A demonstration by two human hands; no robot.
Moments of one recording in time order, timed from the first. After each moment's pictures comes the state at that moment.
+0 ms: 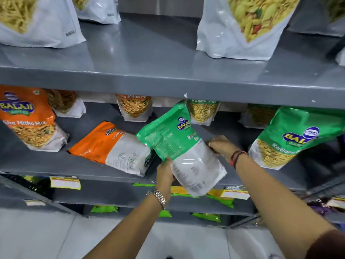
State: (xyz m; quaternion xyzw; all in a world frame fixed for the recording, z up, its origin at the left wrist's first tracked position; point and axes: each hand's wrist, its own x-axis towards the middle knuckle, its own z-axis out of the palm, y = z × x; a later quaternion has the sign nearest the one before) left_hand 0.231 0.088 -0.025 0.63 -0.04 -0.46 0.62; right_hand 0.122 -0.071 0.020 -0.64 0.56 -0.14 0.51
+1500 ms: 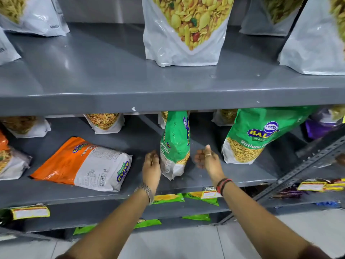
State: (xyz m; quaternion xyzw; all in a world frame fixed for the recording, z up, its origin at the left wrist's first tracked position) left_hand 0.216 0.035 -0.019 0.72 -0.19 -0.34 0.57; right_hand 0.066 -0.050 -0.008 -0.47 0.57 -0.33 0.58
